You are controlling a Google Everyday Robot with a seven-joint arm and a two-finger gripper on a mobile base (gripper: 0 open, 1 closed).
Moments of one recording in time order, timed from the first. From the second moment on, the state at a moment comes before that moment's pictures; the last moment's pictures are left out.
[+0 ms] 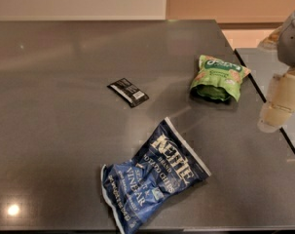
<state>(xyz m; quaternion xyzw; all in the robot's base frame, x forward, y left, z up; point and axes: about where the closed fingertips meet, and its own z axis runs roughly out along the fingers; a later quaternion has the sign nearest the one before) 0.438 -0.217 0.976 -0.60 0.78 -0.03 0.16</state>
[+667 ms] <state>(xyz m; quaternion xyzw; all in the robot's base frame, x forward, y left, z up) 0.453 -0.201 0.978 -0.61 0.77 -0.03 0.16</state>
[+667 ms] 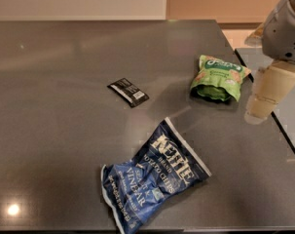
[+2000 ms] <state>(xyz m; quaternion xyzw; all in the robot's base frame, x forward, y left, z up) 0.522 -0.107 0.957 -0.58 0.79 0.04 0.19</state>
